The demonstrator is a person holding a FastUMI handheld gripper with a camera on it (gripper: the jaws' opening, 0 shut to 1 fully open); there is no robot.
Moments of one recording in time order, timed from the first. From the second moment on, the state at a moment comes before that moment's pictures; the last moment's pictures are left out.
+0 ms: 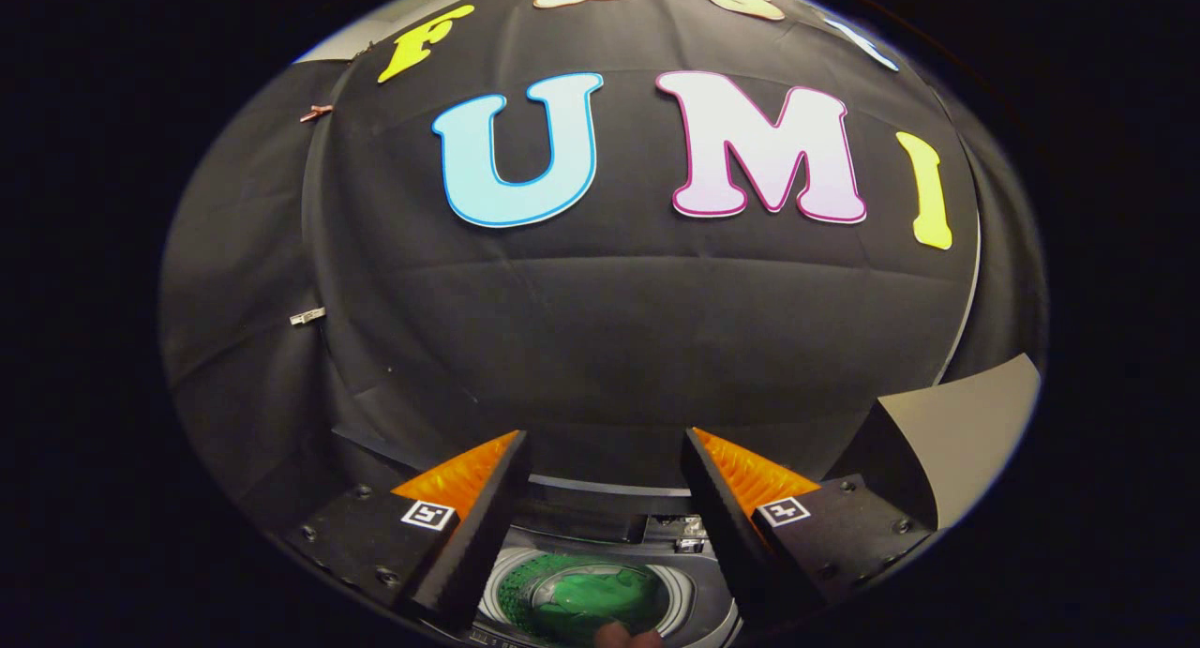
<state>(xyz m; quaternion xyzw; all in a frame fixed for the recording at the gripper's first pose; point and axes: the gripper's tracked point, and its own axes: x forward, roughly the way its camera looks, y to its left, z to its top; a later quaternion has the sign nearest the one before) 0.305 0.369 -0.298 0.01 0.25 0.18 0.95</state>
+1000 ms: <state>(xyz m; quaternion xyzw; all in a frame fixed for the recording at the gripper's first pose) 0.204 0.342 -0.345 0.00 0.27 0.18 0.94</state>
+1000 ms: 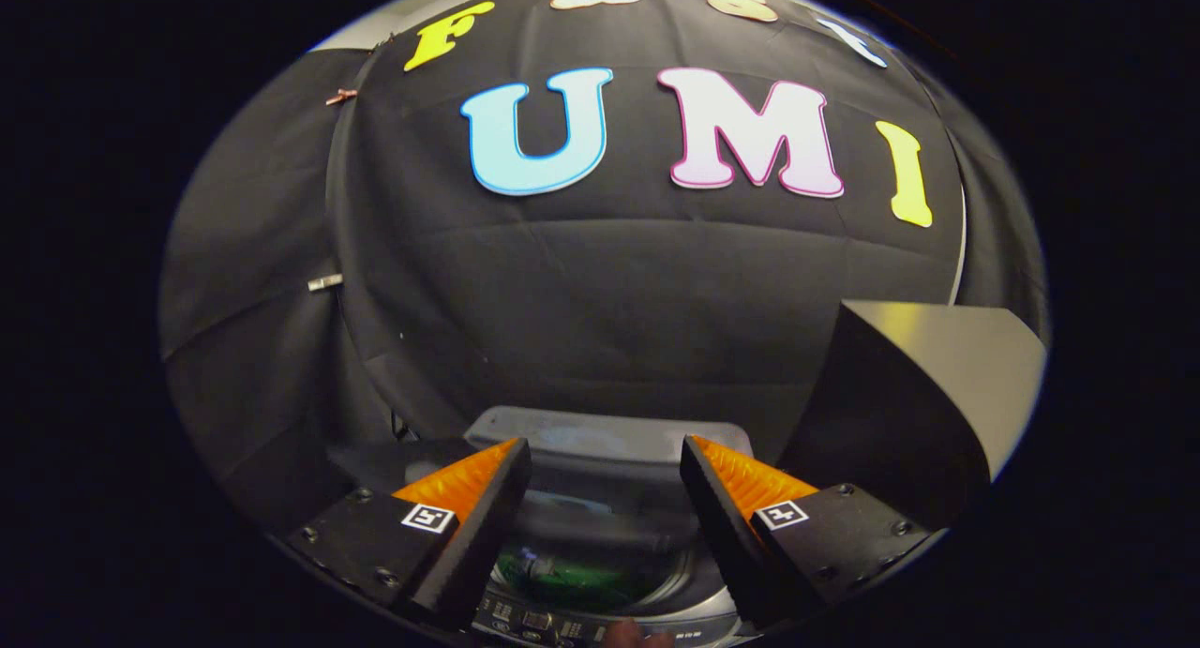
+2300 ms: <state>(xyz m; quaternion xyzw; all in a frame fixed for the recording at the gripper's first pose) 0.113 0.288 -0.325 0.02 0.24 0.17 0.96</state>
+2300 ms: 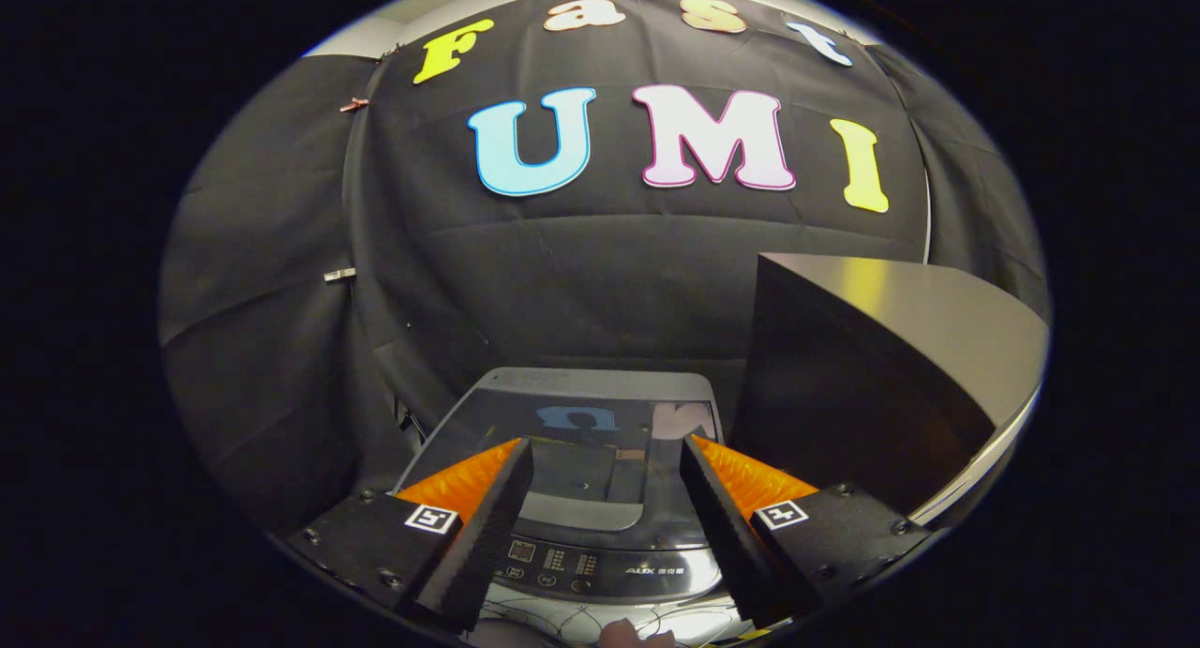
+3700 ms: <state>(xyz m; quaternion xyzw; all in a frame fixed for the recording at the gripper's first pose) 0.092 0.183 -0.150 0.01 0.12 0.12 0.99</state>
